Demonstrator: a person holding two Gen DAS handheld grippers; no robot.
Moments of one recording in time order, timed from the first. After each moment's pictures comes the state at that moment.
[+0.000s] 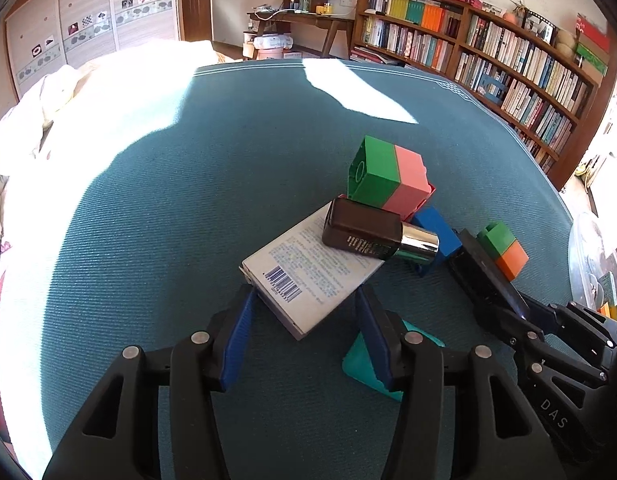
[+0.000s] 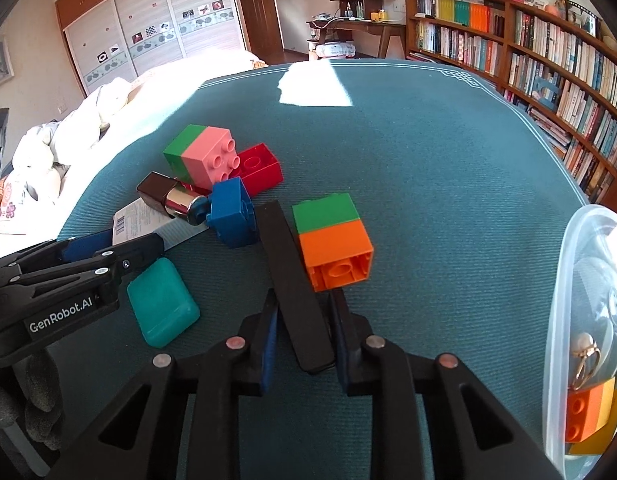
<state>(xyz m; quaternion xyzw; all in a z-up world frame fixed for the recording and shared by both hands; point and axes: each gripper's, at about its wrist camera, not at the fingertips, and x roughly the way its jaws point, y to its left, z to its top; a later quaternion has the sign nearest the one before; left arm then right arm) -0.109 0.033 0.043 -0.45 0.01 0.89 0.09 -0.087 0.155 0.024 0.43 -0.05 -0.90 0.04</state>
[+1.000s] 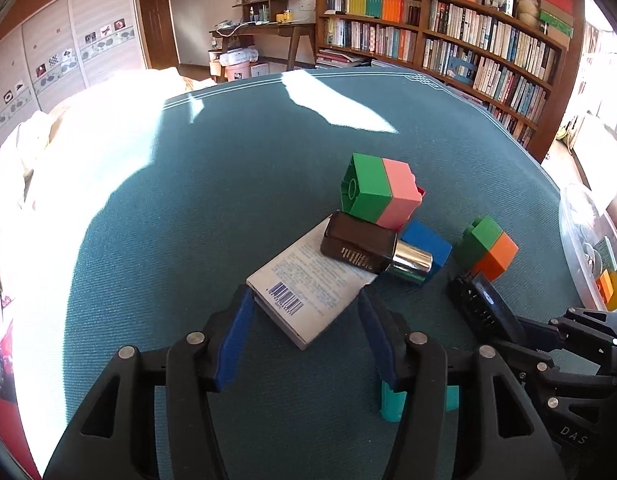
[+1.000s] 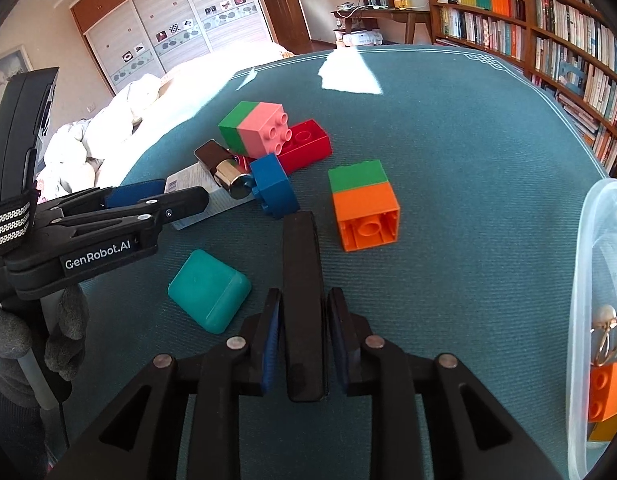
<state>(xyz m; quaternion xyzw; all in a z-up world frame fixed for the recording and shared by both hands) -0.119 0.041 0.058 -0.42 0.08 0.89 0.14 -0.067 0.152 0.024 0.44 -0.08 -0.89 0.10</state>
